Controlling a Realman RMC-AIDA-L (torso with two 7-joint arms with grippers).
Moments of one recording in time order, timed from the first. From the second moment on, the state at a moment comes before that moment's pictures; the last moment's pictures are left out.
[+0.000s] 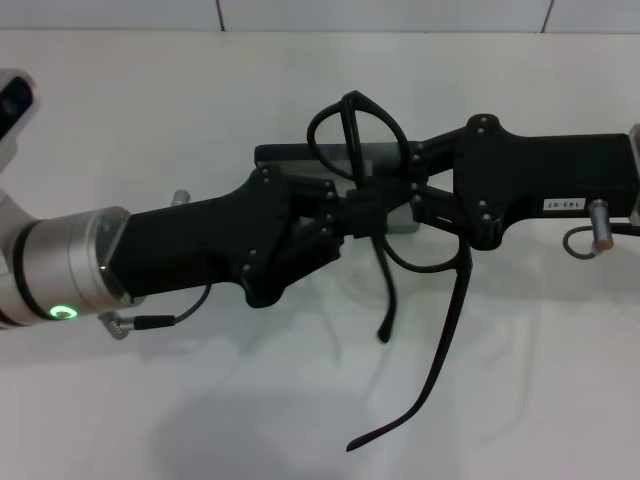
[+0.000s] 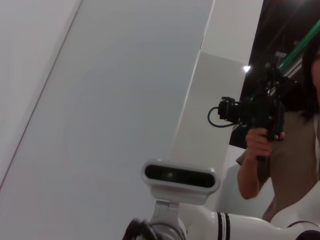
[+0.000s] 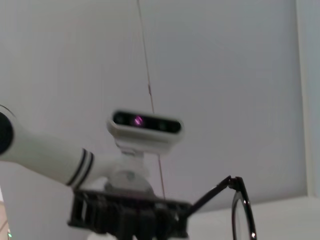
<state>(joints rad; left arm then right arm) -0.48 -2.08 1.02 0.44 1.41 1.95 -1.24 0.50 2.02 -1.38 -1.02 -1.42 -1.48 1.52</state>
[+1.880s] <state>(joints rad) -0.54 -2.10 1.24 0.30 1.18 2.00 -1.01 0.65 2.03 -1.55 -0.52 -0.84 -1.49 0.98</state>
